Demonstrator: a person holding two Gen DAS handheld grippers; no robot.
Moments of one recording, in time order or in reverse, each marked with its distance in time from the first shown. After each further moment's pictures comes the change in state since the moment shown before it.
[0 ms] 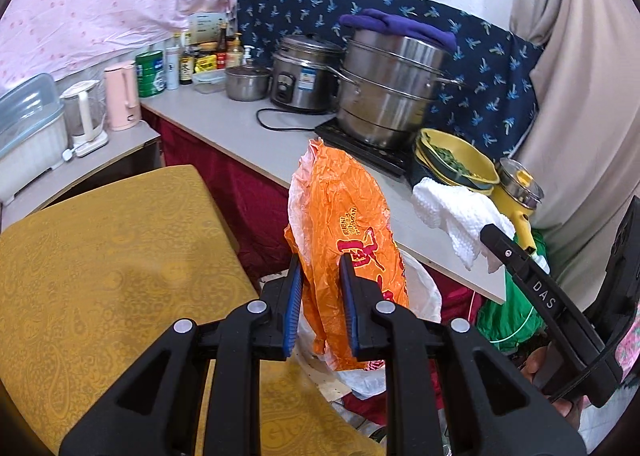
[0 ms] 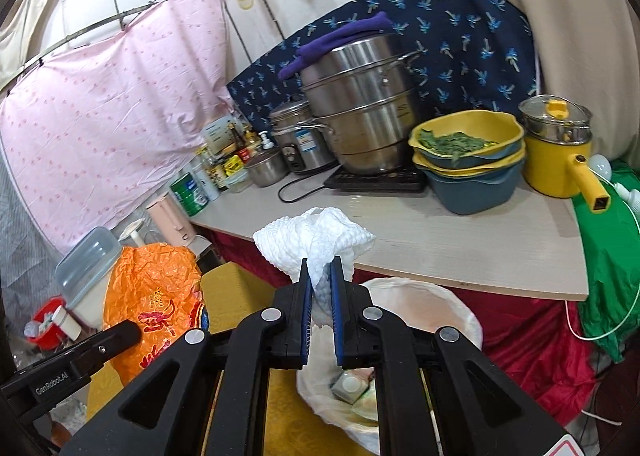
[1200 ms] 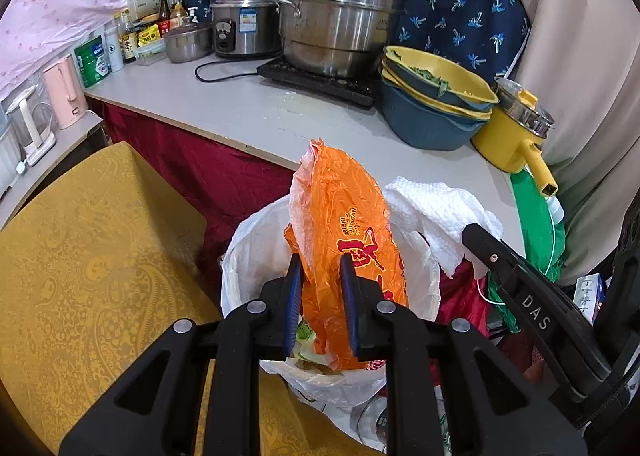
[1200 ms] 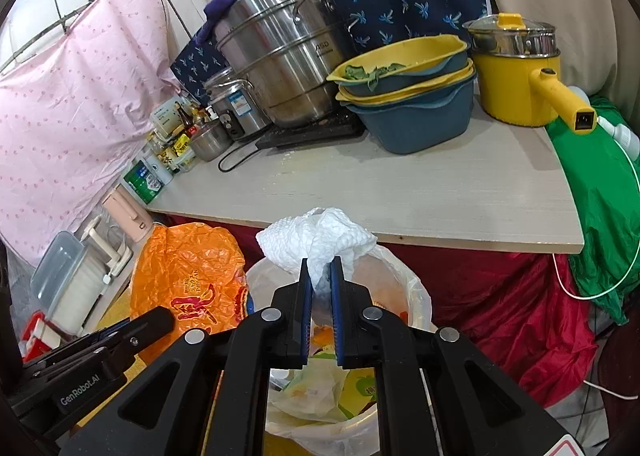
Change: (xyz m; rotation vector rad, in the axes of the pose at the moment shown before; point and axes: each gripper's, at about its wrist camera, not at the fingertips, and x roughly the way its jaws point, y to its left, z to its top) left arm 0.131 -0.074 -0.029 0.133 0.171 -0.018; right arm 0.066 -0.101 -0.040 0.116 0.121 -0.086
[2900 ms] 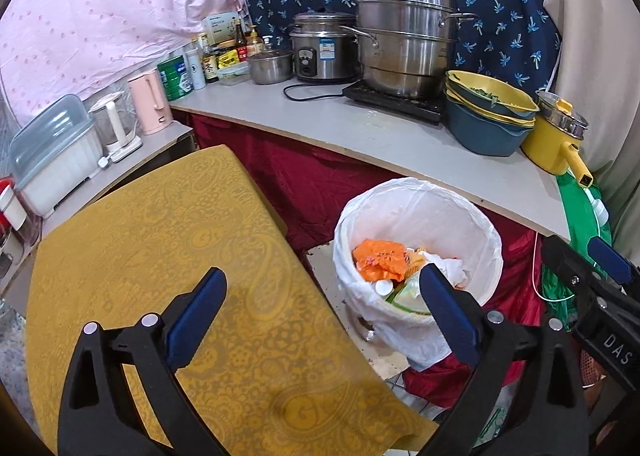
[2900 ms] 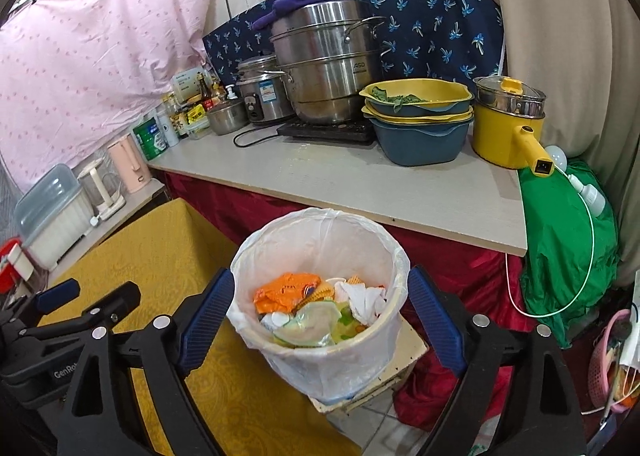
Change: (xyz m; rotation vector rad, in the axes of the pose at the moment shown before) left arm -0.092 0.042 -0.067 -0.033 -0.119 0.256; right arm -0.094 0.055 -0.051 -0.238 -0.028 -0.097
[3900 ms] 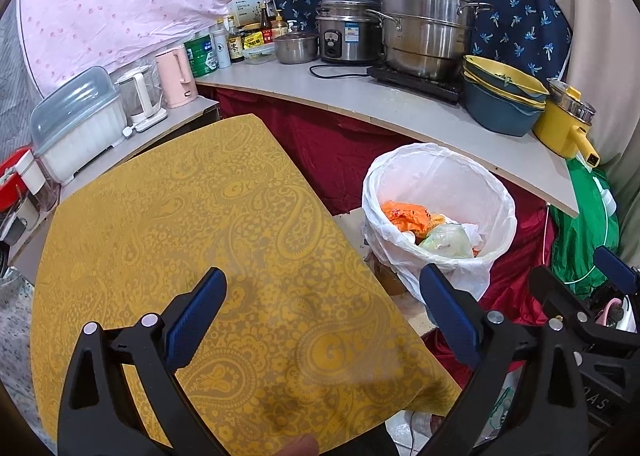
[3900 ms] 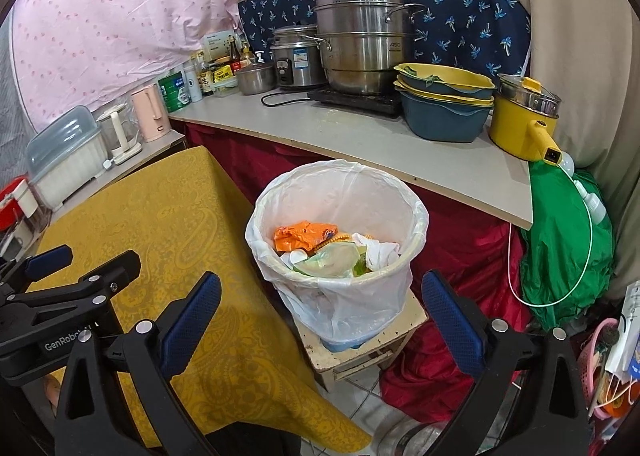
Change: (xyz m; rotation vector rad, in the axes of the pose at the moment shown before) left arm -0.025 0.020 -0.057 -0.038 0.032 0.049; right arm -0.024 0.034 -0.057 -0.134 0.062 0.006
